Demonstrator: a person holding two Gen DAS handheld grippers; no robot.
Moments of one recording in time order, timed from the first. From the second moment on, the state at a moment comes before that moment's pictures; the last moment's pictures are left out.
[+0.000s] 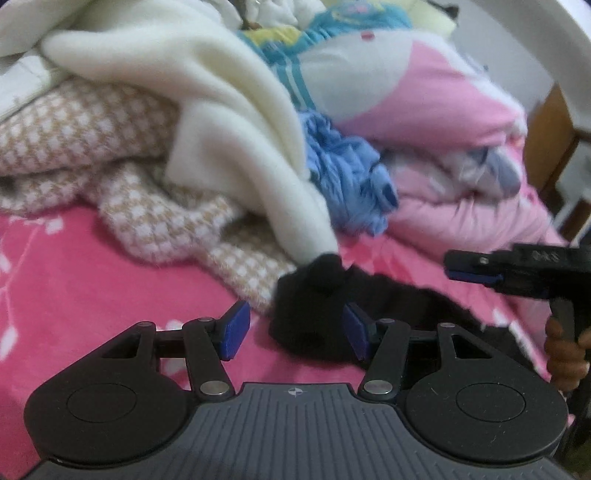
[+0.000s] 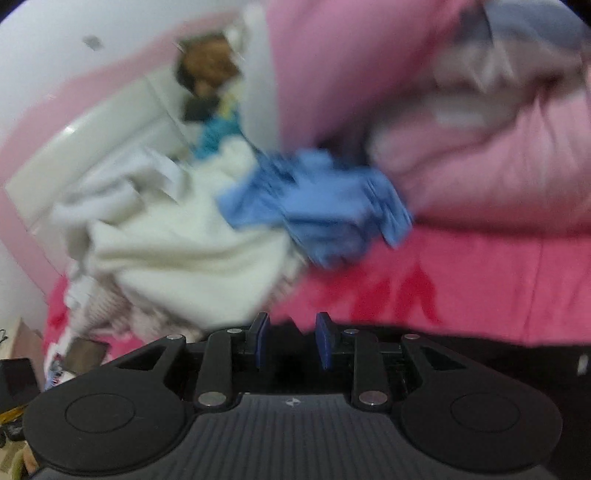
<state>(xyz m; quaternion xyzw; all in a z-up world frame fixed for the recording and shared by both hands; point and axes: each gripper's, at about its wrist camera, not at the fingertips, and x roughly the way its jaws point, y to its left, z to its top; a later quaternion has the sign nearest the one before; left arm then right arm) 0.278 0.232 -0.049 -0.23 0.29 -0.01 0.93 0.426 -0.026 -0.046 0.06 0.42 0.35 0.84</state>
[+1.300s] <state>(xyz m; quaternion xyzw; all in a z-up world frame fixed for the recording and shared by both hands) 0.279 0.231 -0.054 -0.20 0.31 -0.01 0.93 0.483 0.081 -0.063 -0.04 0.33 0.36 0.87</state>
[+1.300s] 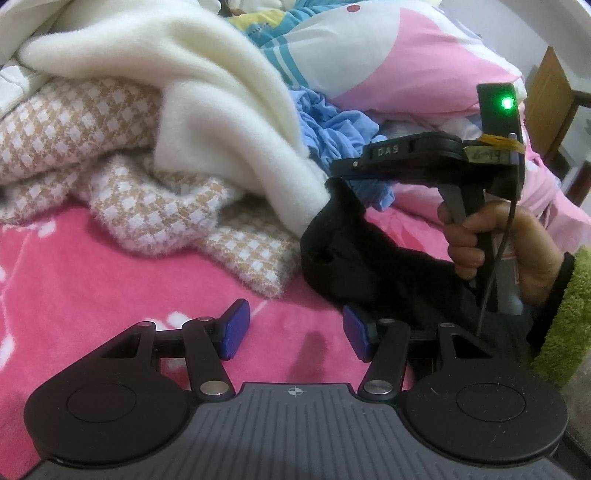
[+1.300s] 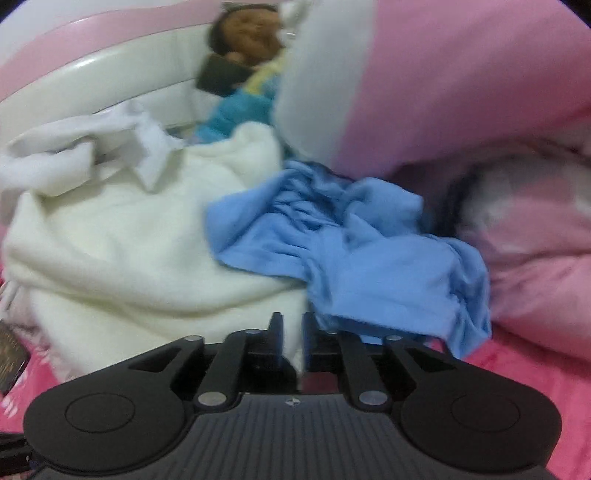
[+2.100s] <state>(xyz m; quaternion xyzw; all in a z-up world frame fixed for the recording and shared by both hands) 0.257 0.287 -0.041 -0.31 0.24 0.07 0.92 0.346 0.081 -0.063 -0.13 0.31 0.44 0.83</state>
